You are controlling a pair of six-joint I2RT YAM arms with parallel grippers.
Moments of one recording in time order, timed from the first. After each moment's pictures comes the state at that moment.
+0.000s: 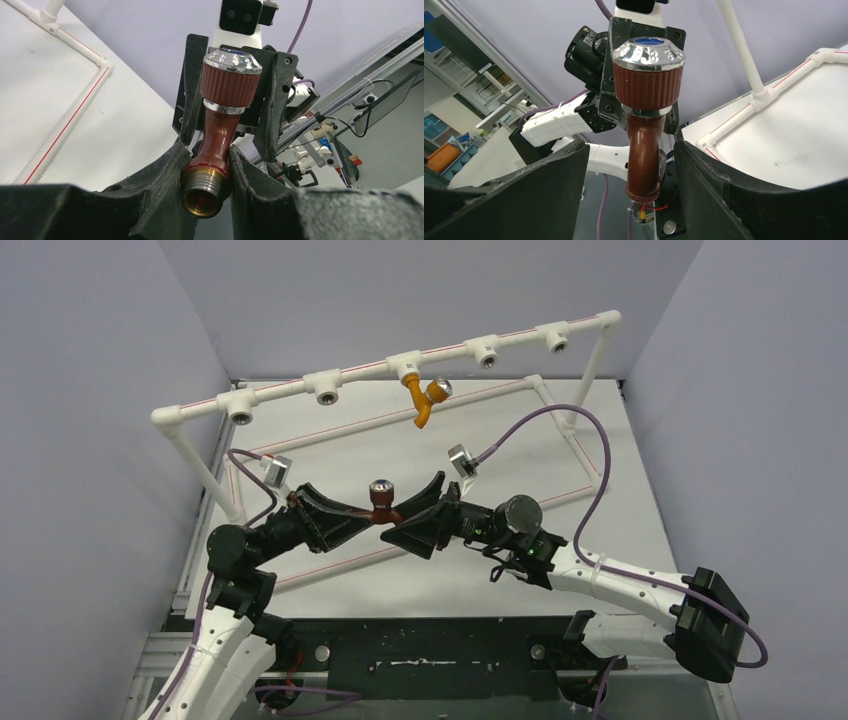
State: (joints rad) left arm -0.31 0.55 0.44 0.48 0.82 -1.15; right arm 0.97 1.16 0.69 0.77 -0.44 0.76
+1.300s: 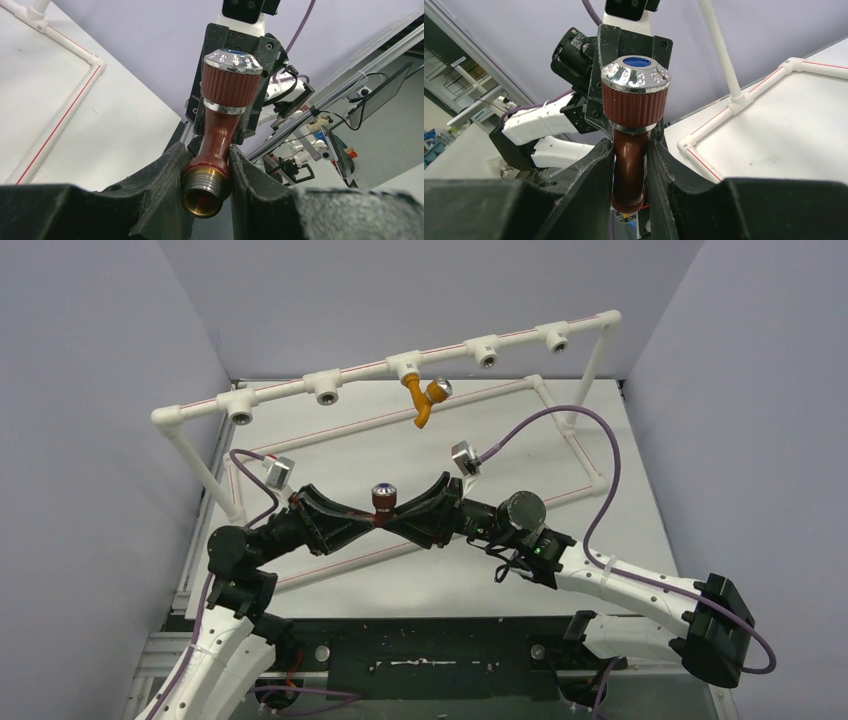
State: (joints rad) left arm -0.32 0.54 0.44 0.50 0.82 -1.16; right arm 0.97 1.13 0.73 0.65 -0.41 0.66
